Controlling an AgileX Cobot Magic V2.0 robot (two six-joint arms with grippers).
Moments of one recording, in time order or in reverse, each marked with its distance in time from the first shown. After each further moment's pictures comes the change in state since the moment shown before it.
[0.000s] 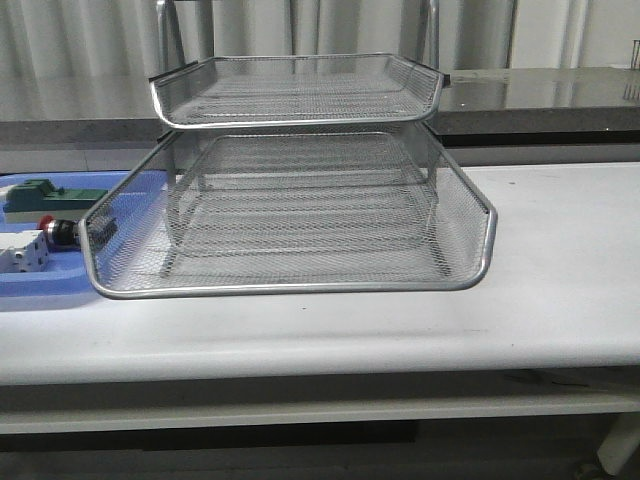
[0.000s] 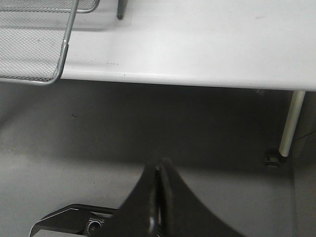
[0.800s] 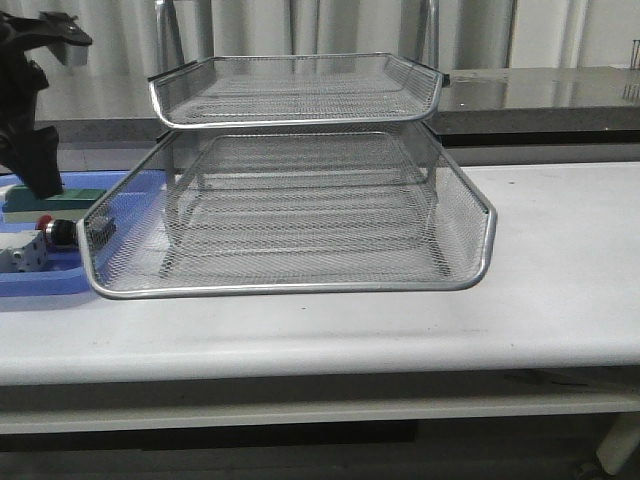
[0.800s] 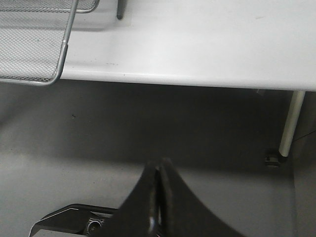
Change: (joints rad) left arm -0.085 0.565 -0.509 0.003 0.179 0.496; right arm 0.000 0.000 0.000 -0.002 0.000 0.000
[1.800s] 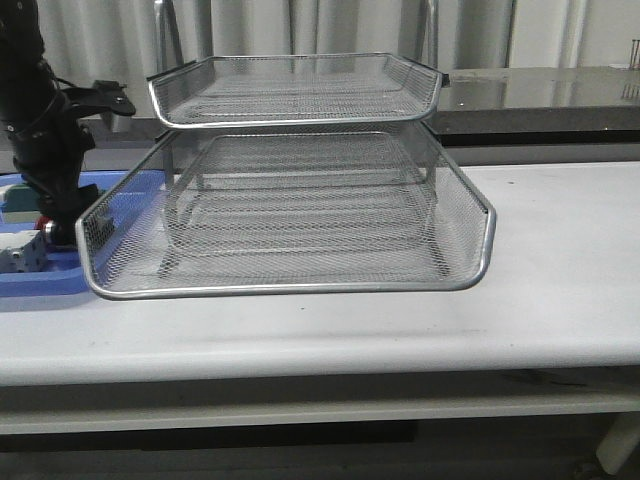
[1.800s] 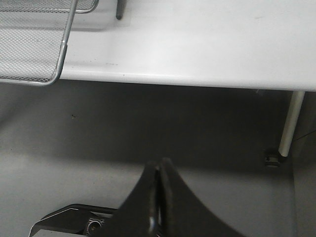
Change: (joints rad) left arm -0.026 0.212 -0.132 0.002 -0.039 0.074; right arm 0.000 0.000 0.000 0.000 0.000 0.000
